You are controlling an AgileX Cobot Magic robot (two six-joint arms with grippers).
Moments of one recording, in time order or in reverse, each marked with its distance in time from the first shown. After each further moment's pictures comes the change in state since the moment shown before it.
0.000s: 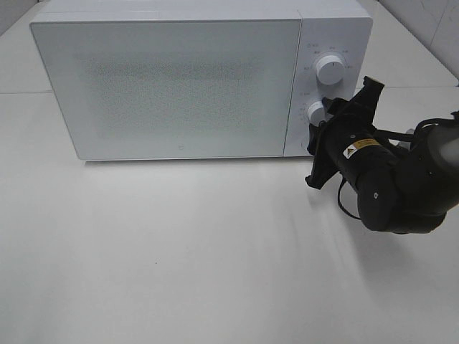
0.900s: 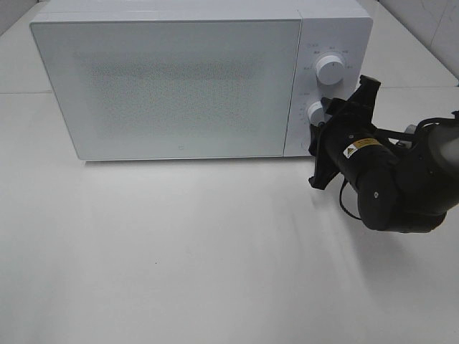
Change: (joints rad) left arm 0.000 0.000 0.000 0.000 0.000 0.000; right arm 0.000 -0.001 0.000 0.001 0.008 -0.075
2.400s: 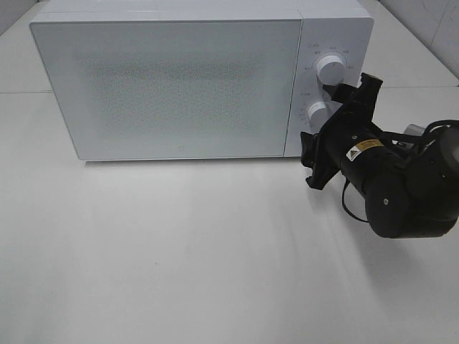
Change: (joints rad) left arm 0.000 0.000 0.000 0.000 0.000 0.000; right arm 0.002 -0.037 0.053 -0.060 -0.037 0.057
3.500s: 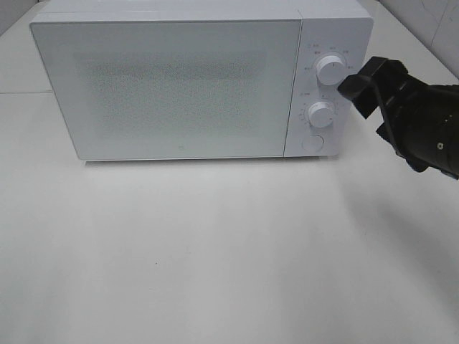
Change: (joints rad) left arm 0.000 0.000 0.000 0.000 0.000 0.000; right arm -0.002 -0.733 0.222 0.059 0.670 -1.354
